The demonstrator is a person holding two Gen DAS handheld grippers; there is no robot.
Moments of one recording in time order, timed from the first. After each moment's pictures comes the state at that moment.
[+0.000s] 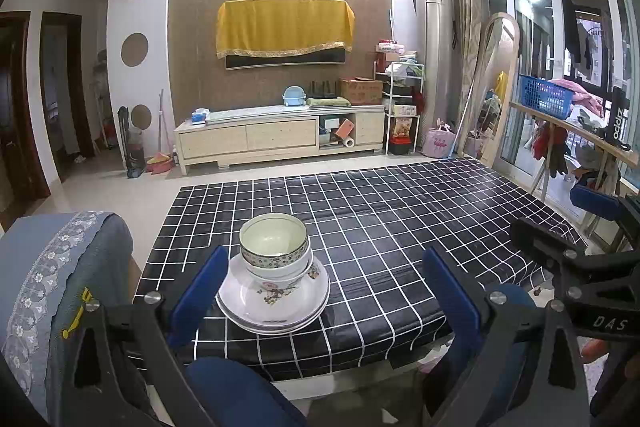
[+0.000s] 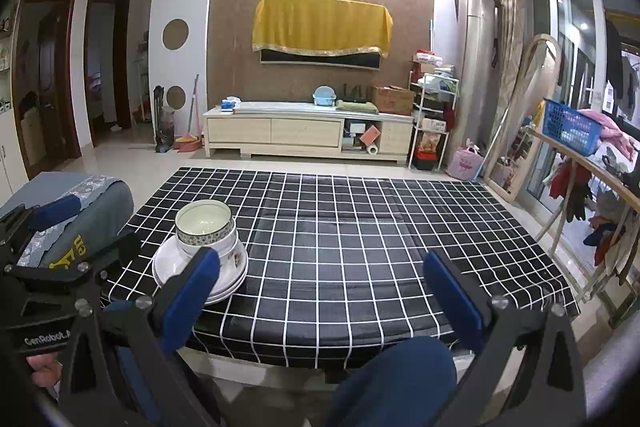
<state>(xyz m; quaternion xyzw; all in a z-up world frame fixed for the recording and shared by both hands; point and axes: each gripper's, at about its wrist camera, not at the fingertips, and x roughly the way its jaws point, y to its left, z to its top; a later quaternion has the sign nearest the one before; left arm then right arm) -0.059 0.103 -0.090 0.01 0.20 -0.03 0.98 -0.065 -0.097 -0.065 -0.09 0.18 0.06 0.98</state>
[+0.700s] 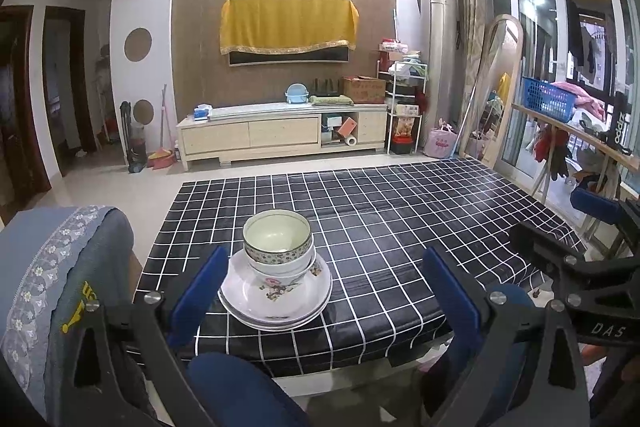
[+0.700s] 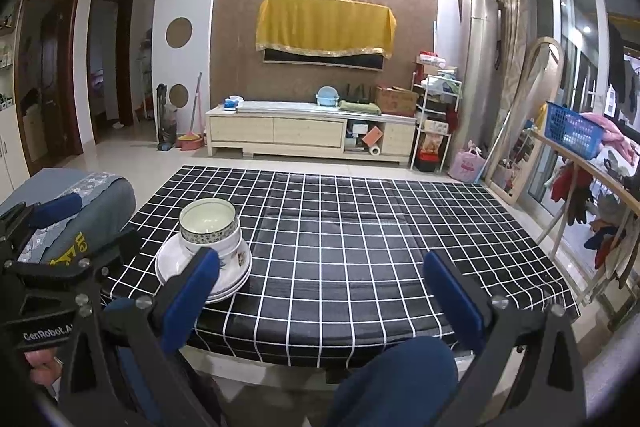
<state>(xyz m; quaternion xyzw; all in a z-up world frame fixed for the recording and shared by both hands) -0.066 0.104 -0.086 0.00 0.20 -0.03 0.98 -0.069 -0.091 -0.064 -0.09 0.18 0.07 0.98</state>
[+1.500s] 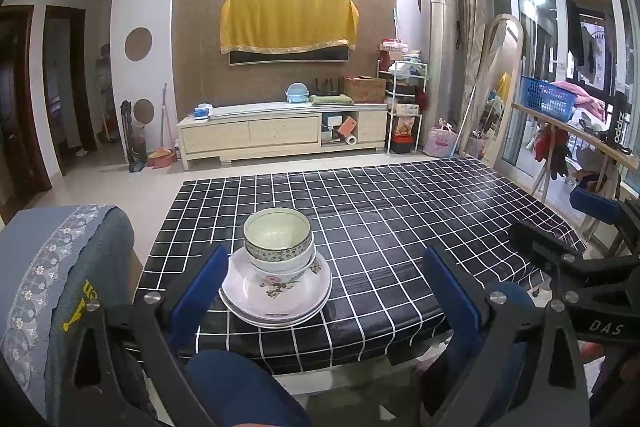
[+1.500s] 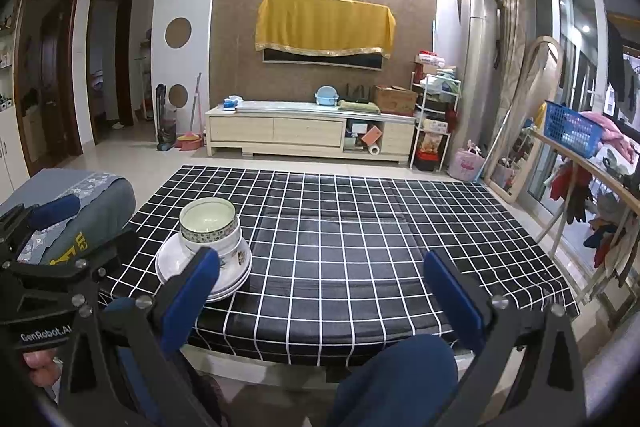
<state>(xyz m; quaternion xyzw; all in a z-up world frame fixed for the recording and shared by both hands) -0.068 0.096 -0.088 0.00 0.20 -0.02 0.98 -0.069 -0.092 -0.063 -0.09 0.19 0.07 0.98</state>
